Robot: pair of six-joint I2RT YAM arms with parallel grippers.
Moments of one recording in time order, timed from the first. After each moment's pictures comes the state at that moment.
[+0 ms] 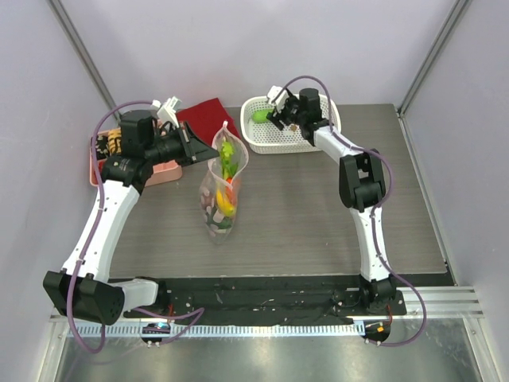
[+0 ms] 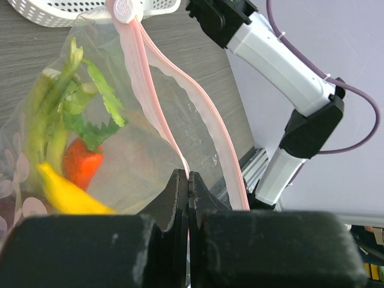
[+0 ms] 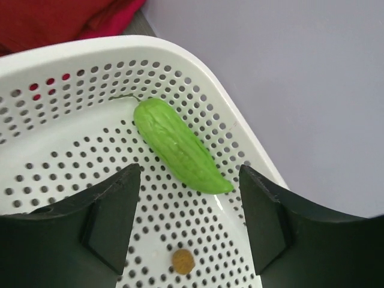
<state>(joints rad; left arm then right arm) -0.18 1.24 1.33 -0.51 0.70 -0.59 0.30 2.39 1.98 0.15 -0.46 -0.66</state>
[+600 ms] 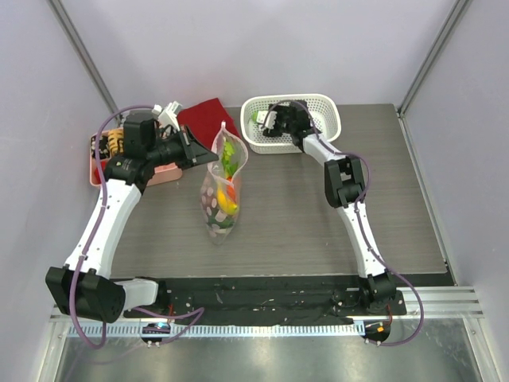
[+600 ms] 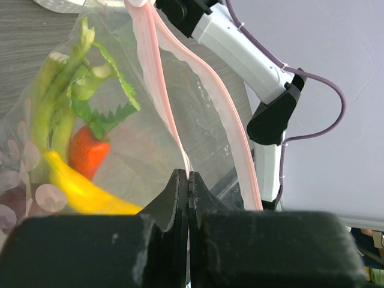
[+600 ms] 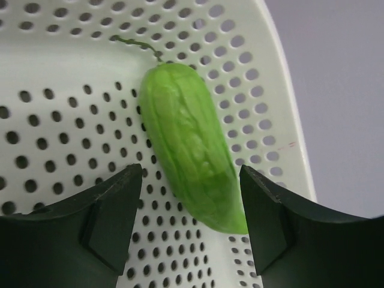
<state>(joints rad) -0.17 1.26 1.30 -0.51 0.70 -0.58 0.31 2.73 2.30 0.08 -0.48 -1.10</state>
